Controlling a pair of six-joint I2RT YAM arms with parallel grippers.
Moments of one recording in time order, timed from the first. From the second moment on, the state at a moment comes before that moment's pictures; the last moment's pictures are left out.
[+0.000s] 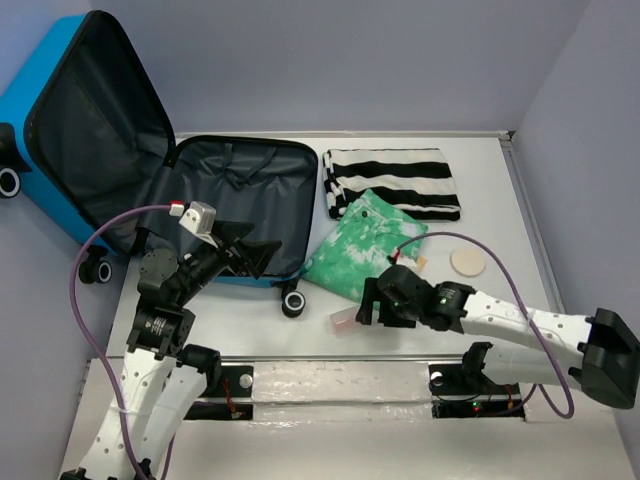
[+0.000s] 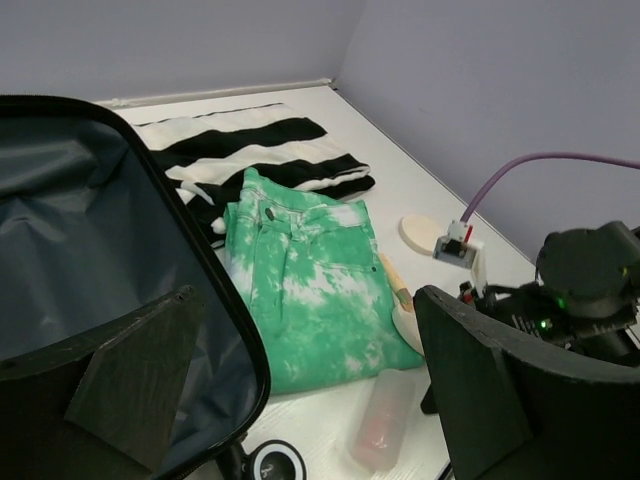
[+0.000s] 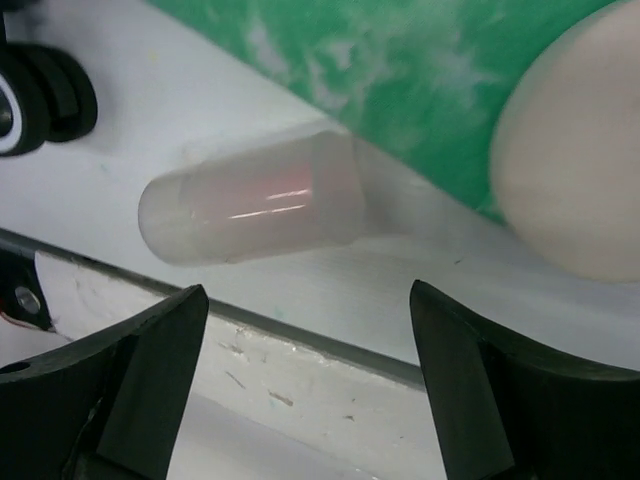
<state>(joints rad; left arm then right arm) -0.26 0.50 0.63 -0.07 0.49 -0.39 0.97 1.06 0.61 -0.50 0.15 1.00</state>
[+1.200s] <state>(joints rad) -0.30 0.48 0.63 -0.08 0.48 -0.38 1.12 1.52 0.80 -0.36 0.29 1.15</state>
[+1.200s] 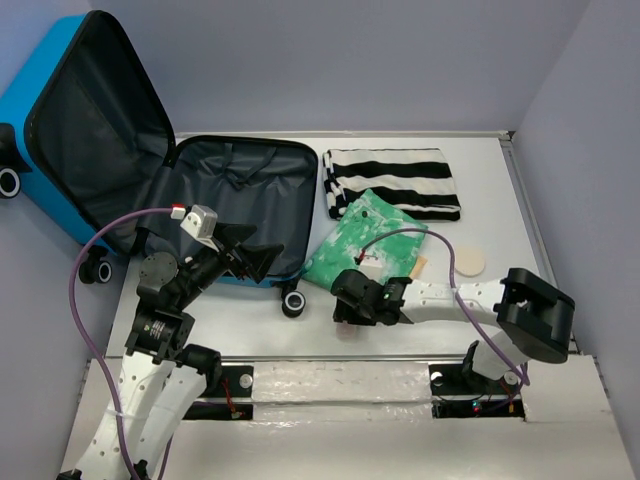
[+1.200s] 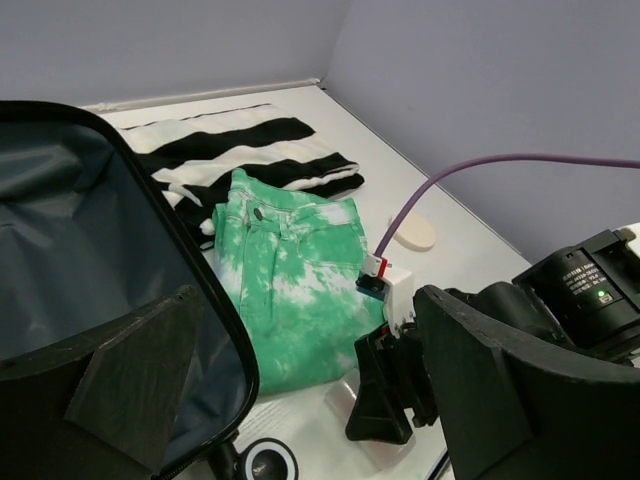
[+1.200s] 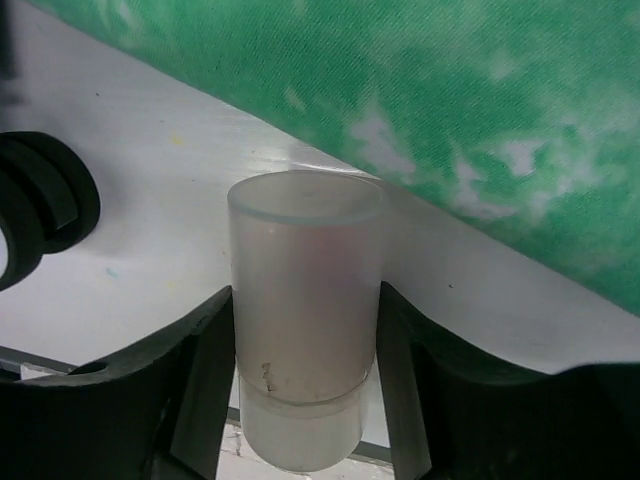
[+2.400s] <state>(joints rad) -0.31 0.42 0.64 -0.12 0.33 -0.37 0.60 1.08 0.79 -0.40 0.31 0.72</state>
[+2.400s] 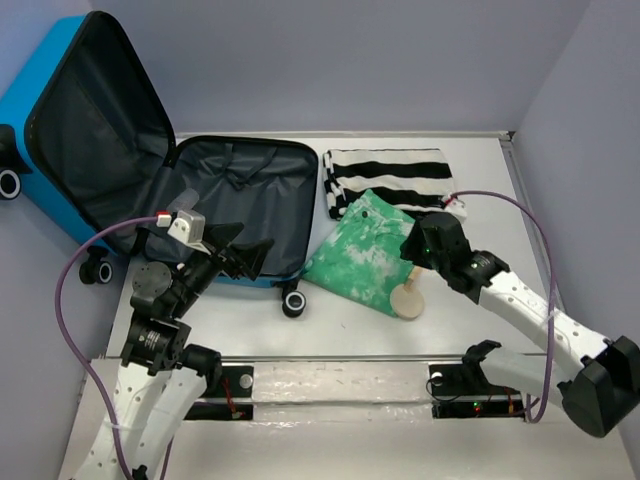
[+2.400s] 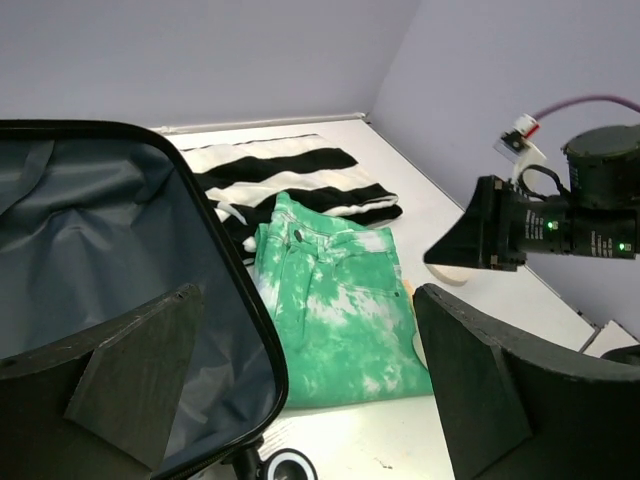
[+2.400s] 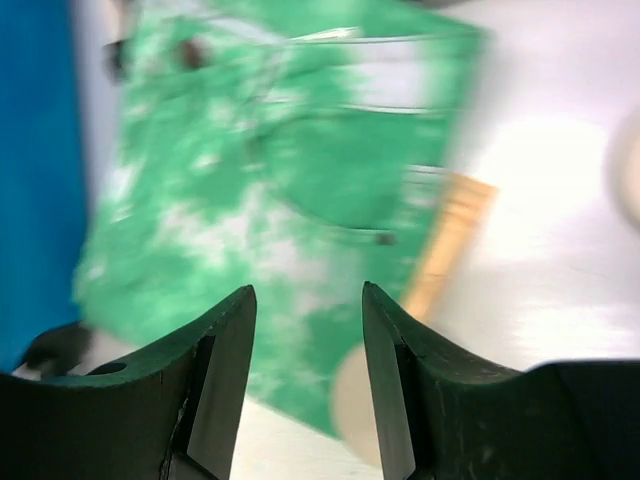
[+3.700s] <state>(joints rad) -0.31 0.42 0.64 -0.12 0.35 -0.37 0.45 0.99 0.63 -0.42 0.23 0.74</state>
